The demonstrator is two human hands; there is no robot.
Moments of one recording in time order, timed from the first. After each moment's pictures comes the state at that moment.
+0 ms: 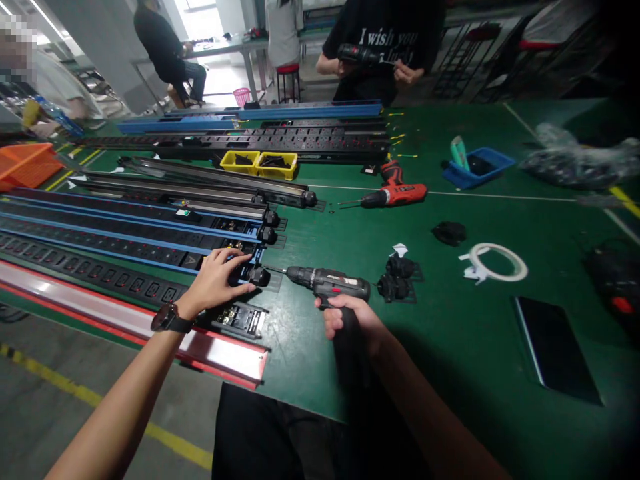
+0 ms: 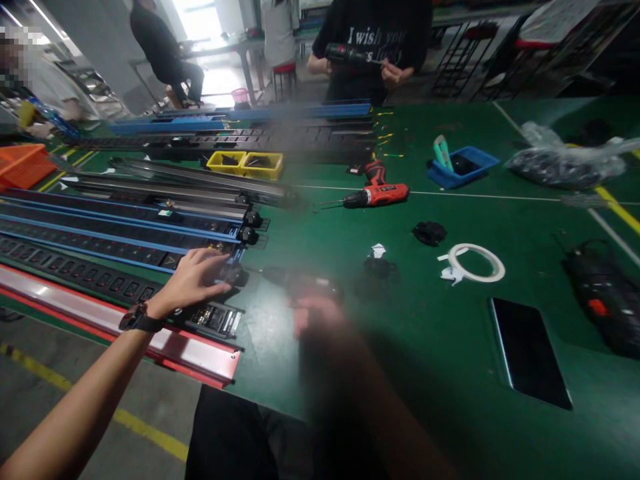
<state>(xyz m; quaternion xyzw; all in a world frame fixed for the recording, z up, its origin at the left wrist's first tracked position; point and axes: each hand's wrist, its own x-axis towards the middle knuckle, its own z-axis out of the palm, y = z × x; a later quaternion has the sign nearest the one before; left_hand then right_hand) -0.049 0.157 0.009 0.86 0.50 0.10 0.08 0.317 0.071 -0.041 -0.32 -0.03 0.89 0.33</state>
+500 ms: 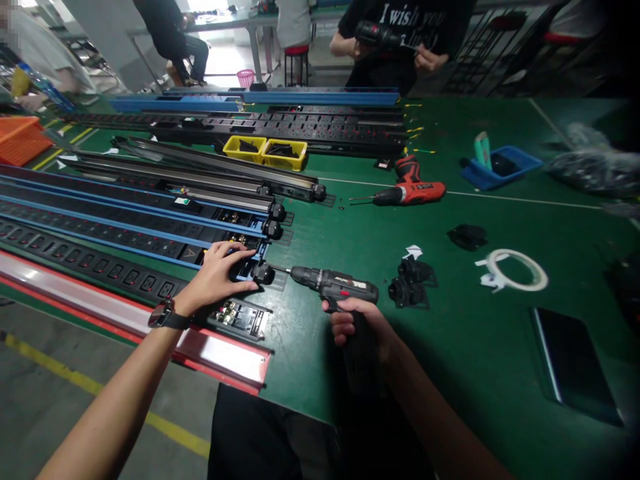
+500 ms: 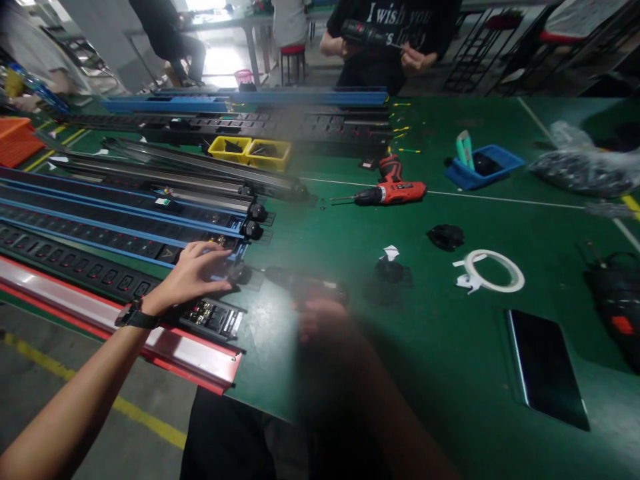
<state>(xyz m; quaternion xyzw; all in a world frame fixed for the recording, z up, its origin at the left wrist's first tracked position) -0.059 0.162 -0.001 0.85 0.49 0.14 0.13 0.316 0.078 -0.040 -0.21 -0.01 0.94 0.27</state>
